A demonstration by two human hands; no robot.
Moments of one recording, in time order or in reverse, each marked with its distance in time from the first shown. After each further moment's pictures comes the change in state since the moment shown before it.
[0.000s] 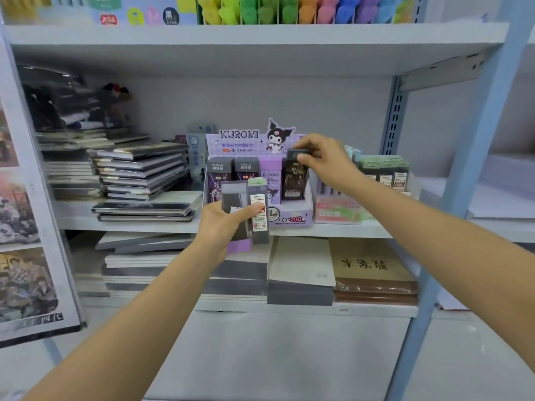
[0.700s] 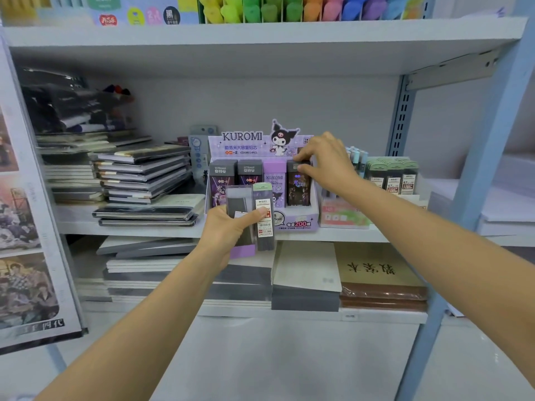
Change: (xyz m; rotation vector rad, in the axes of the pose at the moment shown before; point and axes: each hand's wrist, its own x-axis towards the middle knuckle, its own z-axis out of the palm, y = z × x) left_hand 0.005 -0.003 0.001 -0.029 -0.047 0.005; right_hand 0.016 0.008 0.012 -0.443 0.096 -0.110
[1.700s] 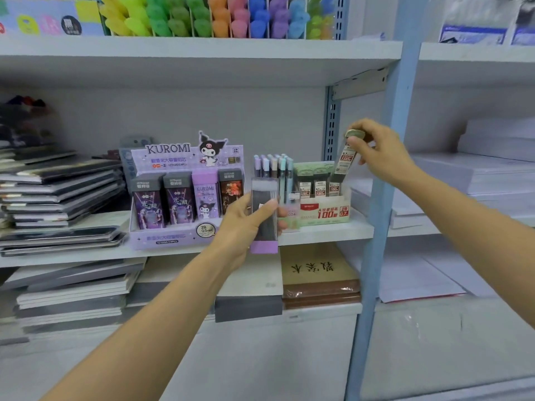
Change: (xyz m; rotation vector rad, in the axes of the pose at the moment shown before) left_hand -0.016 0.013 0.130 -0.117 -0.362 0.047; right_hand -0.070 0.128 -0.142 0.183 0.174 0.188
